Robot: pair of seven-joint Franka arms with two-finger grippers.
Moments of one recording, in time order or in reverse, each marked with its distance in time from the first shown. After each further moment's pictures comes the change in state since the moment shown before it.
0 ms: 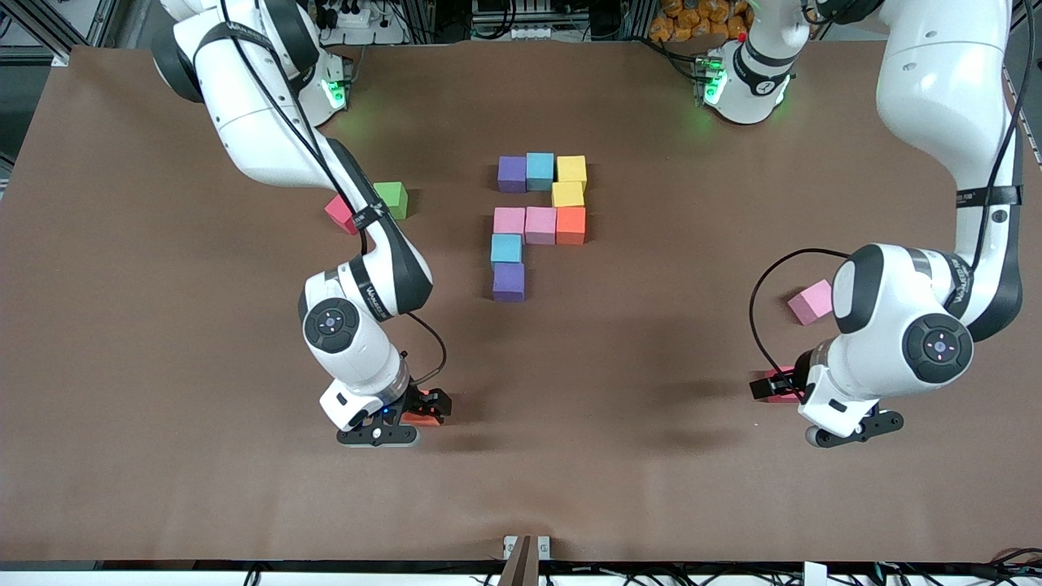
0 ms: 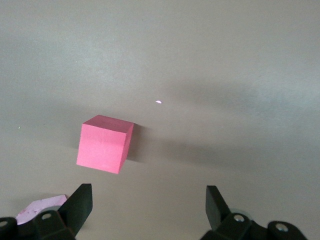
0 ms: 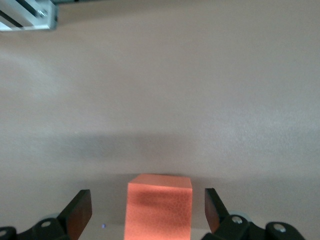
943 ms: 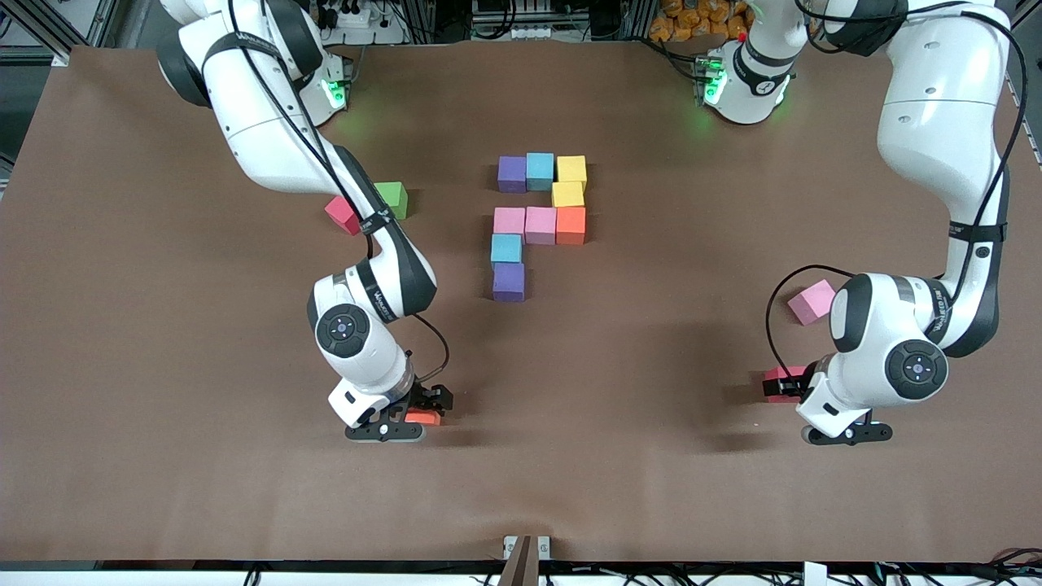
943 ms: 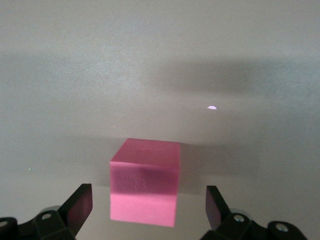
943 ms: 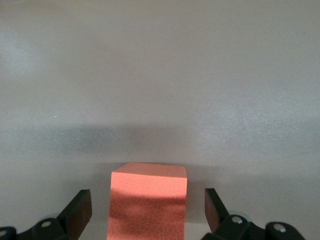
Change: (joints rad) left arm 0.076 0.078 0.001 -0.102 0.094 0.161 0.169; right arm 0.009 0.011 -0.009 -0.026 0.000 0.001 0.000
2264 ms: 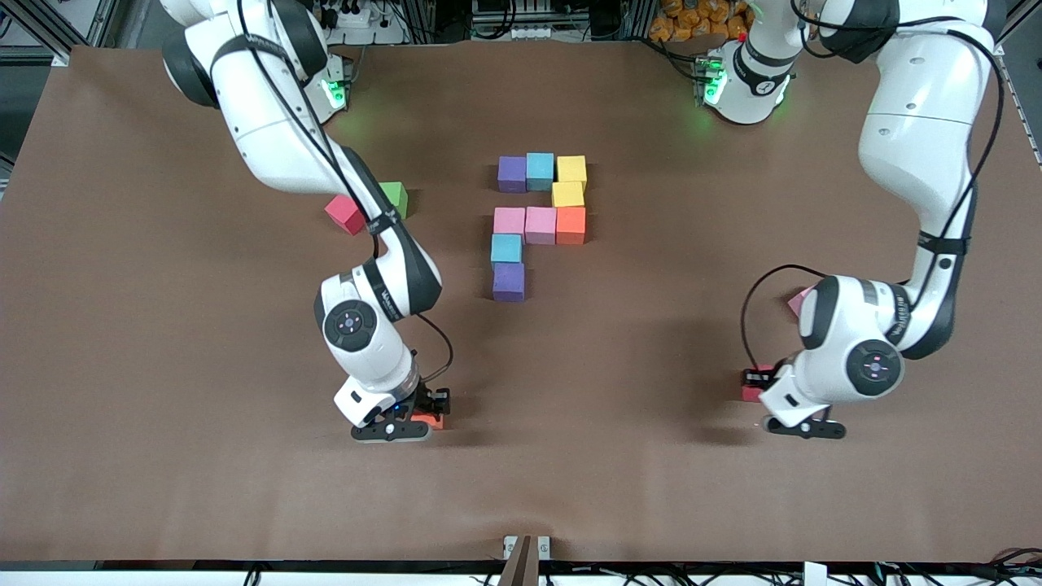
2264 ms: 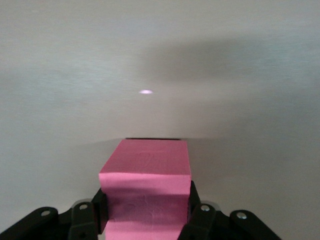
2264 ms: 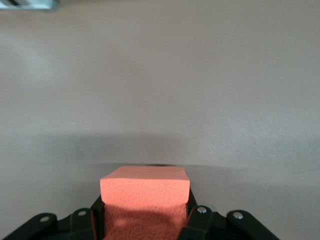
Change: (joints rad) left arm -0.027 0.021 -0.080 -0.029 0.001 0.020 0.024; right arm 0.039 -0.029 -0.026 -0.016 0.004 0.052 -0.057
